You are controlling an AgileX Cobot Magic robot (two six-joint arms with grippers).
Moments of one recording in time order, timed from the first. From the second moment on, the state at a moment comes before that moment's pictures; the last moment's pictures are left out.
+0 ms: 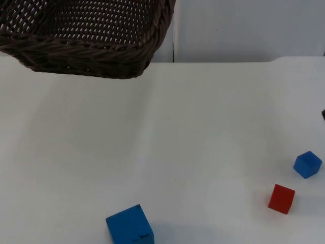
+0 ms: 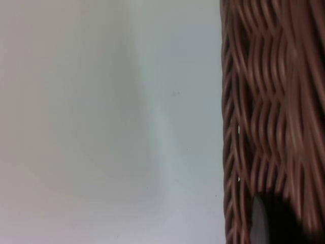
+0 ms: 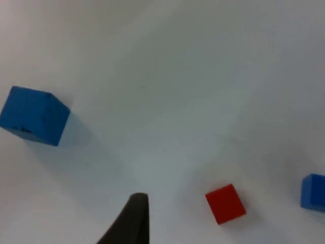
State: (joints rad) right arm 0.28 1.19 -0.71 0.64 0.63 -0.89; left arm 0.02 1.75 -1.63 -0.63 1.22 0.34
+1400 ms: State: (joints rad) right arm 0.90 1.81 -0.72 0.57 -0.01 -0.89; left arm 0.02 1.75 -1.63 -0.62 1.22 0.34
